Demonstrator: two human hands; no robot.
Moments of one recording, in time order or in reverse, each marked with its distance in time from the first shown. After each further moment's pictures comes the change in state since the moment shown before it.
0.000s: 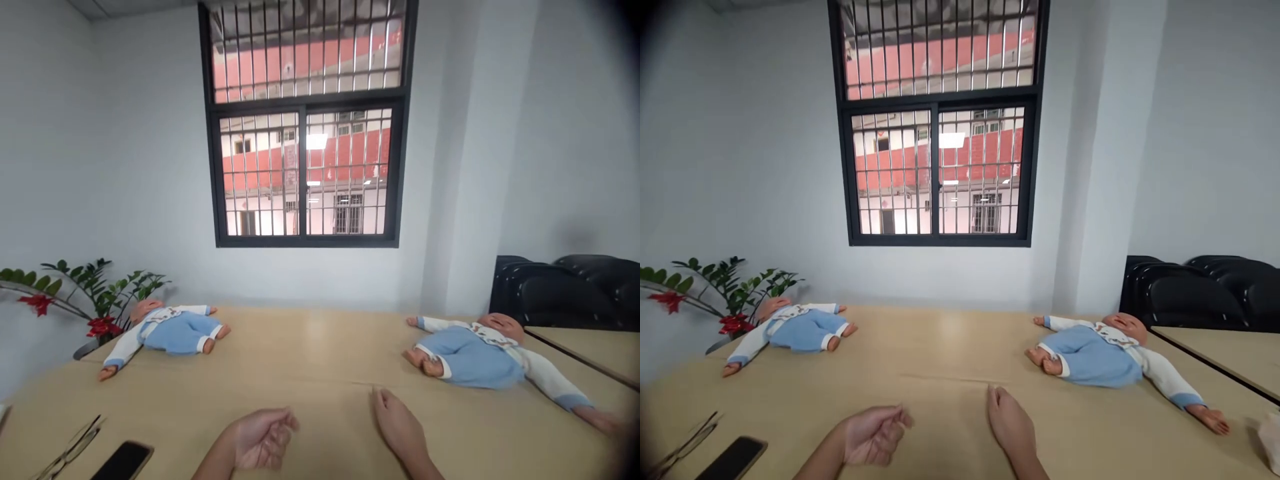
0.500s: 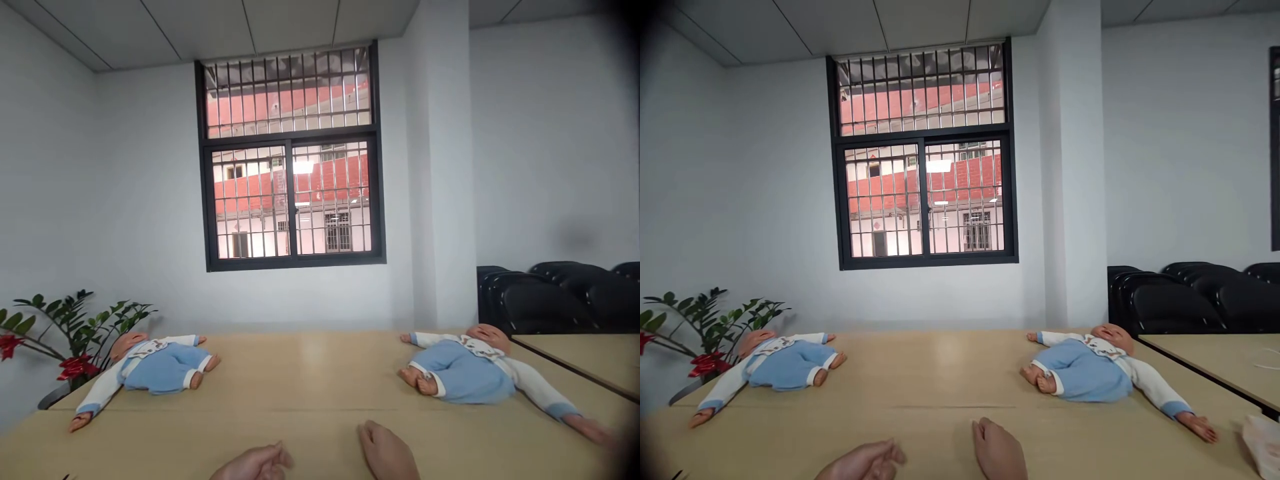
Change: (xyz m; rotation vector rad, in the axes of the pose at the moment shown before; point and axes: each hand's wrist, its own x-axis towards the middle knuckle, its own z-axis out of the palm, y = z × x) left_hand 0.013 -0.001 -0.008 0.243 0.111 0.121; right_hand -0.010 -0.008 0.009 -0.101 0.022 -0.135
